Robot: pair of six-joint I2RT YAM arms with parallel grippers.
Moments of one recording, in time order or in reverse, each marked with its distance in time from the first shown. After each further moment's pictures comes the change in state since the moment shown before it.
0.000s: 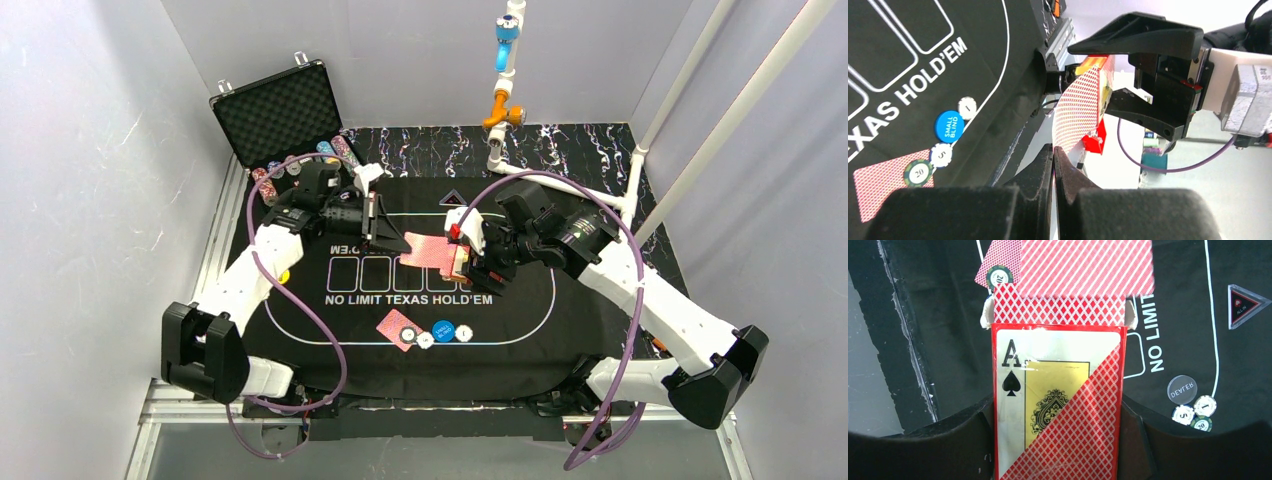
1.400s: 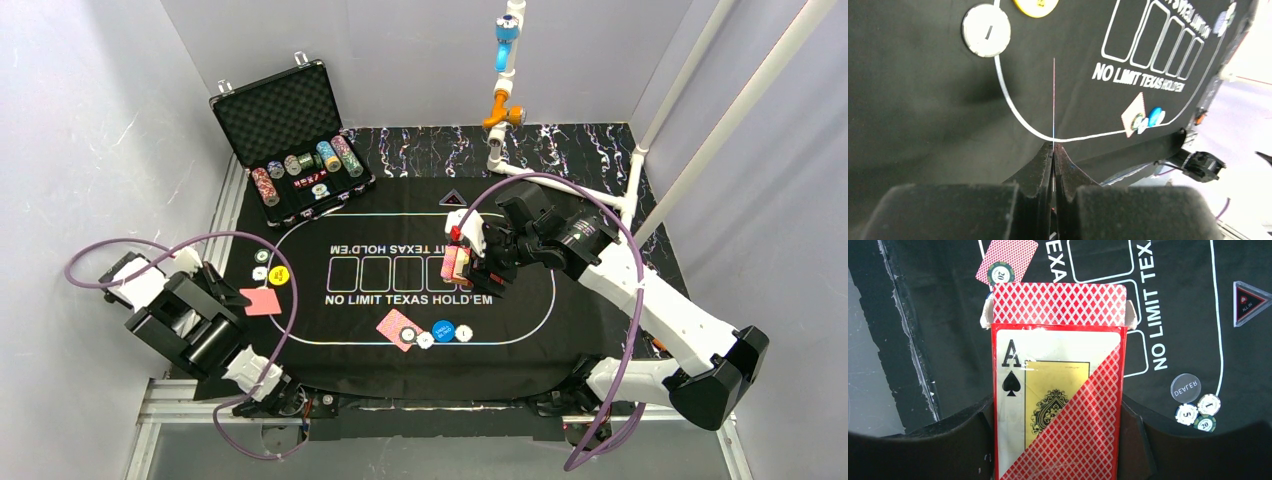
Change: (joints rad) left arm 1.333 0.185 -0.015 -0.863 -0.324 1.223; right arm 0.000 -0.006 -0.016 -0.001 0.000 0.000
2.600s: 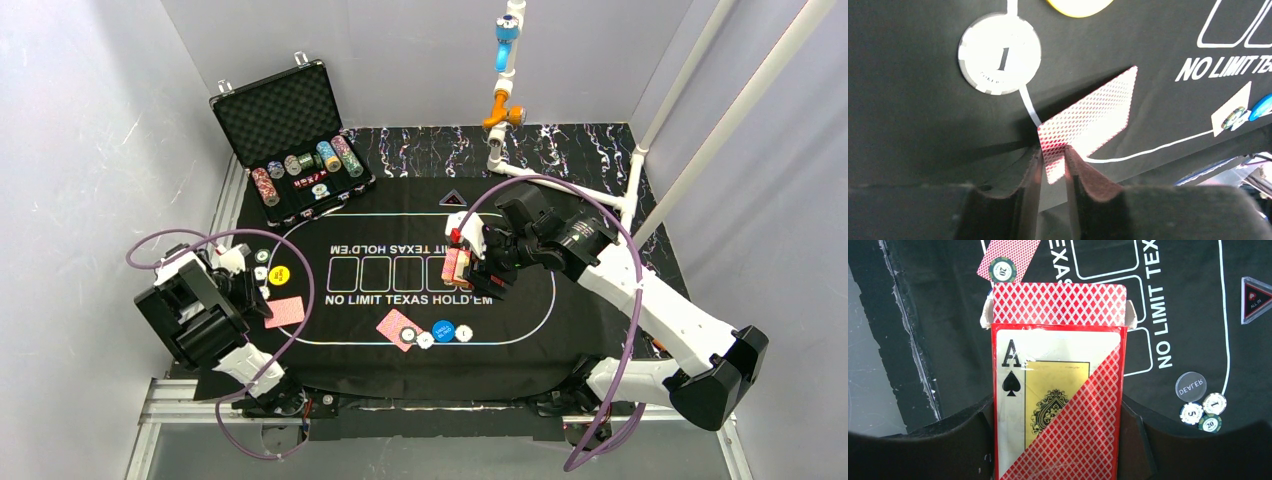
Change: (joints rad) left arm -0.272 0.036 -0.183 0.324 -0.264 -0.074; right arm 0.000 -0.003 -0.018 0.000 -0.002 0.000
